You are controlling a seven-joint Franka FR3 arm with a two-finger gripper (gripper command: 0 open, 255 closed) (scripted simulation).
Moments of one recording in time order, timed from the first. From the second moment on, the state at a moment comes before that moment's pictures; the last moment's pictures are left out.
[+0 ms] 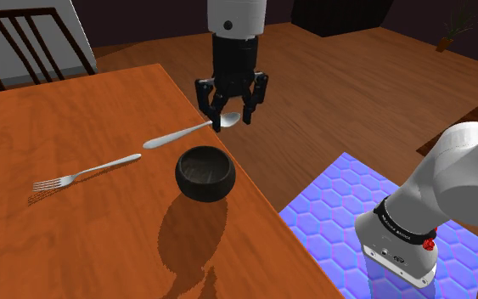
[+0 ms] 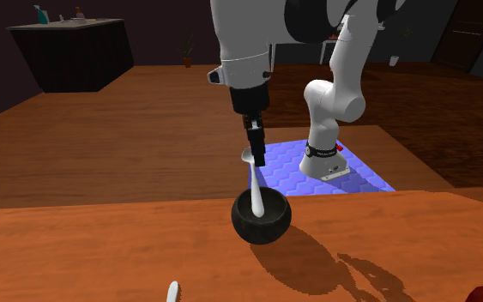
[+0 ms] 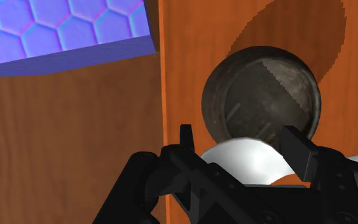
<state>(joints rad) 0.20 -0.21 0.36 -2.08 0.24 1.82 0.68</state>
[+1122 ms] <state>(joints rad) 0.22 -0.21 0.38 -2.28 0.27 2.00 0.67</state>
